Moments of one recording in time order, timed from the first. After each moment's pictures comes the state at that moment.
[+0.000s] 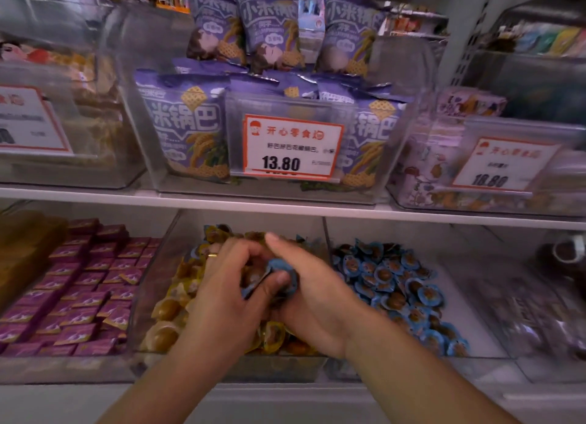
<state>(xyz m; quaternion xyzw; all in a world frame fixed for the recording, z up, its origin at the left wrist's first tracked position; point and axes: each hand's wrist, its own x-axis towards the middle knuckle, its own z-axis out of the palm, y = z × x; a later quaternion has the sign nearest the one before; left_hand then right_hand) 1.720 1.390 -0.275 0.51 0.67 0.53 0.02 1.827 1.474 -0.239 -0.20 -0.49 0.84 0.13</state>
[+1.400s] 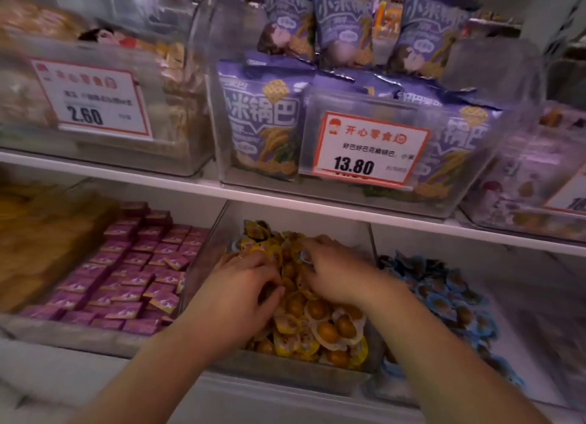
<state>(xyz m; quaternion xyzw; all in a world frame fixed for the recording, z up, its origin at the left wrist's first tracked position) 1.660 1.373 -0.296 0.59 0.76 0.26 -0.01 1.774 1.539 -0.271 -0.25 -0.96 0.12 -0.02</state>
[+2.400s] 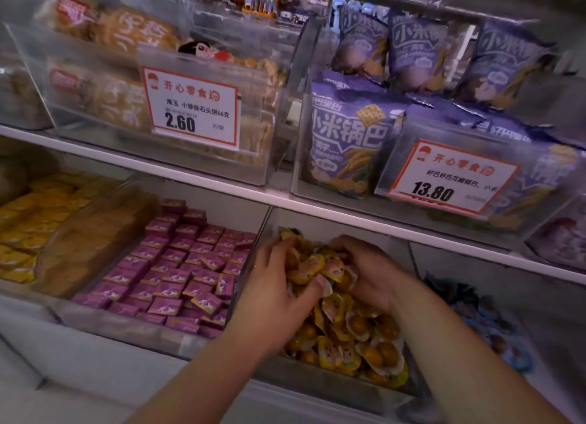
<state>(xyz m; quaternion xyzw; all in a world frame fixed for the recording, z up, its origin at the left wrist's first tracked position) 1.657 1.370 -0.310 0.43 0.76 0.48 0.06 1.735 1.527 -0.261 -0.38 -0.53 0.75 0.11</state>
